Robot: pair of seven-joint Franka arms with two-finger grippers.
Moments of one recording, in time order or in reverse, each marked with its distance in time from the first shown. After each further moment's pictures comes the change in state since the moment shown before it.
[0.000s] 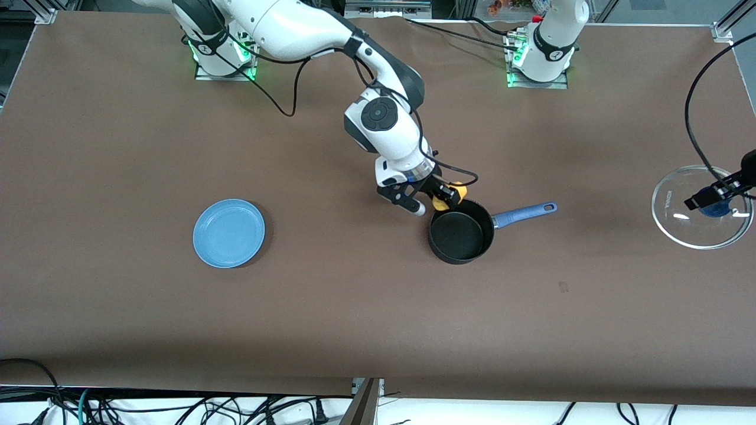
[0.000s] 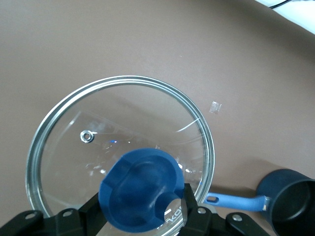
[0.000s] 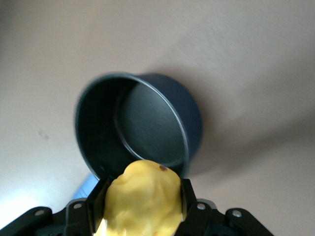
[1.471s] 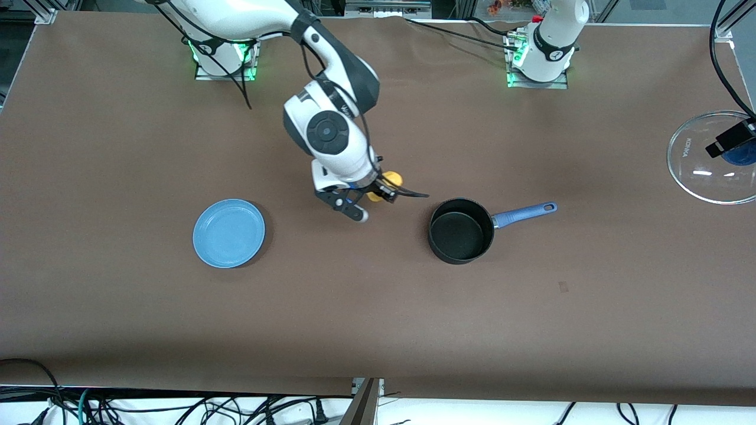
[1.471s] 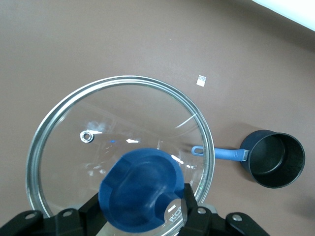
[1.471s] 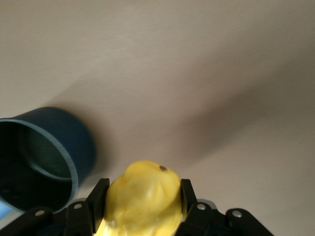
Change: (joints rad) left arm -0.001 -0.146 -0.047 0.145 0.000 -0.311 -0.004; right arm -0.152 -0.240 0.020 -0.186 0.001 -0.441 -0.128
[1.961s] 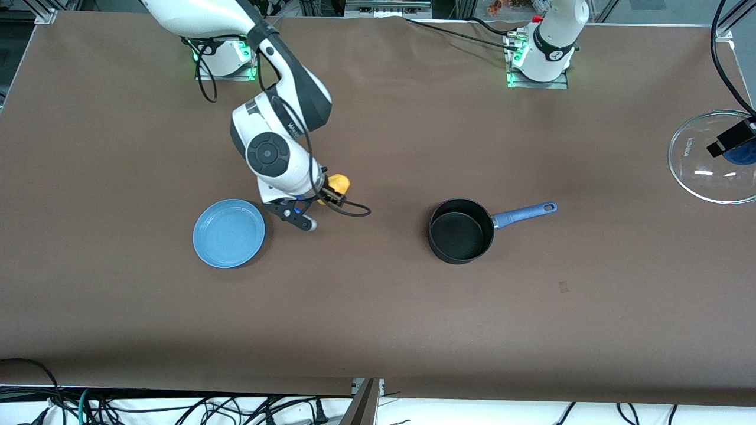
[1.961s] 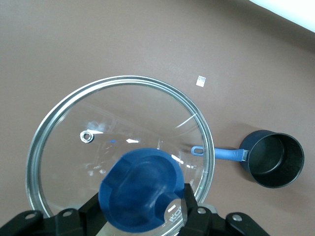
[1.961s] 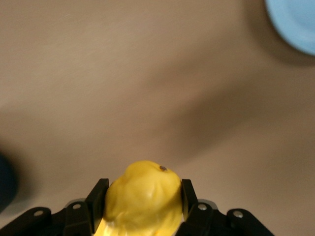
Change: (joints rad) left arm 0.001 0.000 -0.002 0.006 0.000 -0.004 0.000; right arm -0.144 -0.148 -0.001 -0.239 -0.005 -0.079 -0.210
